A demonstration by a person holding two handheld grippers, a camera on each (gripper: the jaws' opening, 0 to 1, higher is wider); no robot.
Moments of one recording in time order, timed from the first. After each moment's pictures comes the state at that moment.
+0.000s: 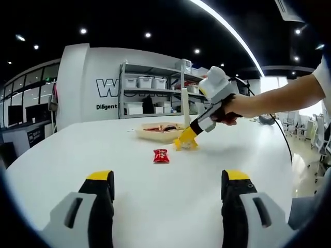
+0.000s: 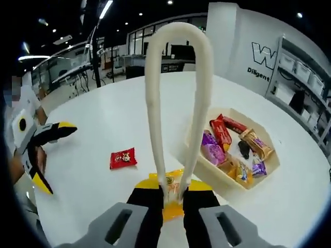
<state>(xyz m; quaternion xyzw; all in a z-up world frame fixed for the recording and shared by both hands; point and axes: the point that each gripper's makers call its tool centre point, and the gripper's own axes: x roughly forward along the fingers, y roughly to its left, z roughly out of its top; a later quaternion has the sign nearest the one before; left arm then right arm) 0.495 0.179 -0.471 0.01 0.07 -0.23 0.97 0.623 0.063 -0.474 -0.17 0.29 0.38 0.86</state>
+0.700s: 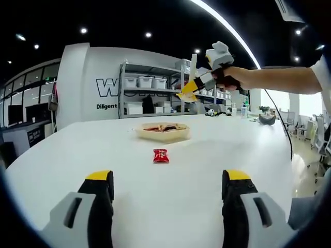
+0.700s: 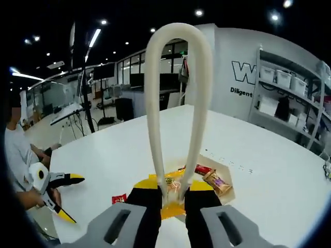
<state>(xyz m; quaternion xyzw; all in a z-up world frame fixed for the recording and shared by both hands) 0.502 0.182 -0.475 0.01 0.07 -0.23 0.97 0.676 0.034 -0.347 -0.10 0.20 0.37 0.90</state>
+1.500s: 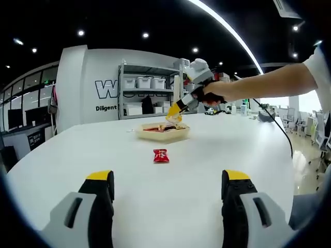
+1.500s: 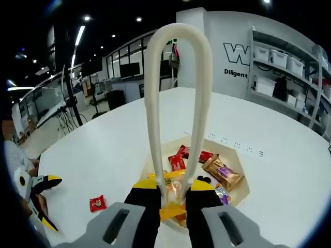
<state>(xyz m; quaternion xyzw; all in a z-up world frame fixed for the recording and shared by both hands) 0.495 0.180 -0.473 0.02 0.07 -0.23 0.97 0.716 0.051 -0.430 -0.08 0.27 0.35 0.89</state>
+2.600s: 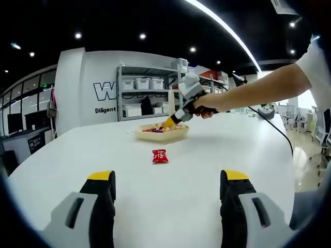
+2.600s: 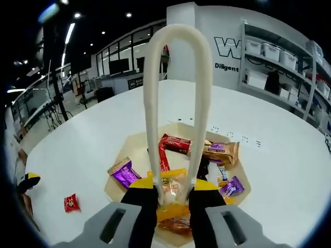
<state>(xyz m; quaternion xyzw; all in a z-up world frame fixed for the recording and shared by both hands) 0.495 0.177 -0.472 0.03 0.06 -0.24 0.97 0.748 0.037 -0.463 -0.08 0.28 0.31 0.91</state>
